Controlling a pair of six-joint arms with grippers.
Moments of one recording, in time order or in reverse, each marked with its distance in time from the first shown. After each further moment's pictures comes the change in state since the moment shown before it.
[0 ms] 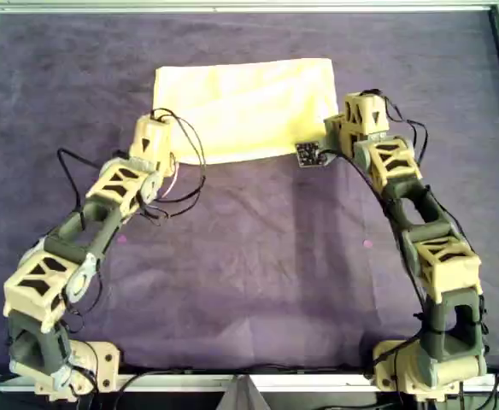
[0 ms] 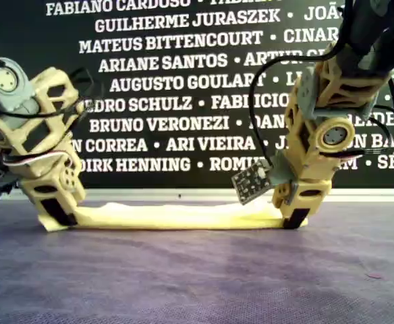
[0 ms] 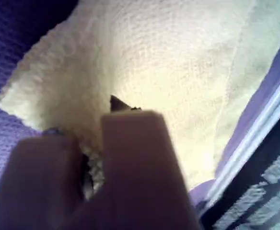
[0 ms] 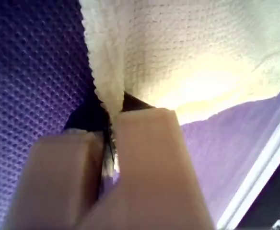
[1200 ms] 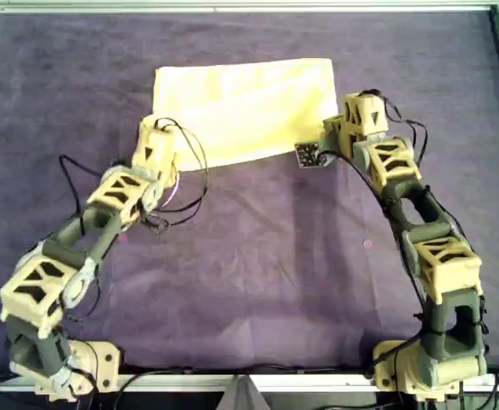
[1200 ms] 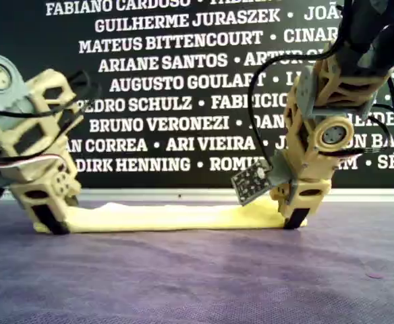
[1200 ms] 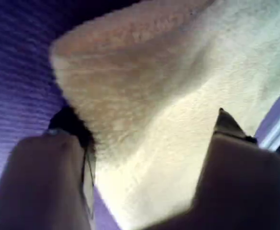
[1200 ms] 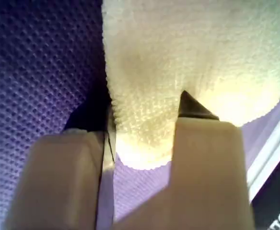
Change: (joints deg) left arm -1.5 2.2 5.1 0.4 -0.4 -3.3; right arm 0.4 1.0 0.8 -0.2 0.3 -0.5
